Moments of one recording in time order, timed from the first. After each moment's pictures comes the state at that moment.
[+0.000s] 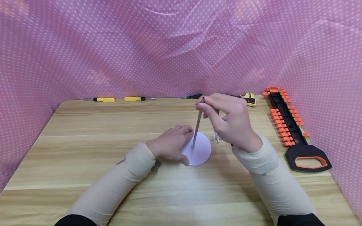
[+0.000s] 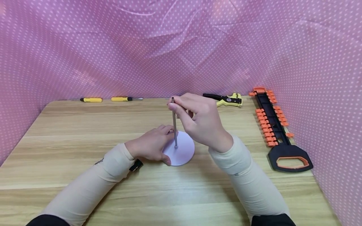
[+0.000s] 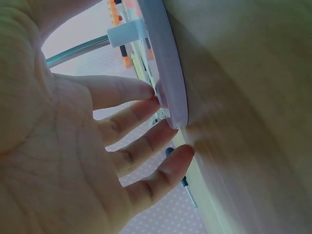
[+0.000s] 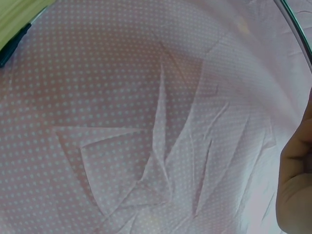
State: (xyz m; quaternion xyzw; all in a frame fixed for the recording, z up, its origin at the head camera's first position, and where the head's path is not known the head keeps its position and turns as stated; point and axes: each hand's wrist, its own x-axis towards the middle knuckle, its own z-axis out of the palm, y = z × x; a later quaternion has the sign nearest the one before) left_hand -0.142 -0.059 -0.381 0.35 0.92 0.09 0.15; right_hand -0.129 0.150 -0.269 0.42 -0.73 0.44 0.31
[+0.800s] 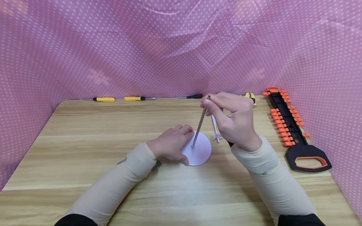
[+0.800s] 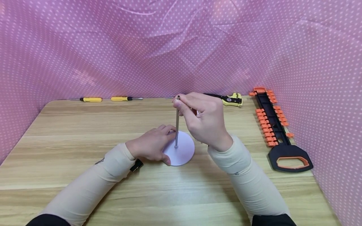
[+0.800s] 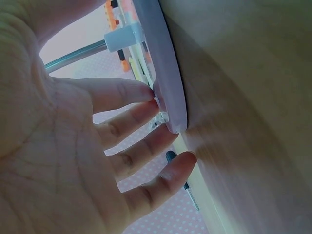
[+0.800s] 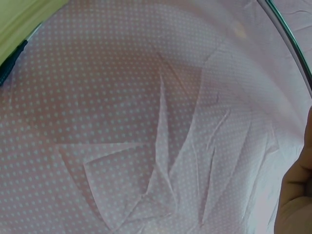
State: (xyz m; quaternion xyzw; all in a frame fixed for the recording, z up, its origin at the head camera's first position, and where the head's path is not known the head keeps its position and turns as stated) left_hand -0.141 -0.056 -0.378 0.35 0.92 0.07 0.15; right_hand -0.126 0.147 -0.272 0.37 -0.69 0.54 0.31
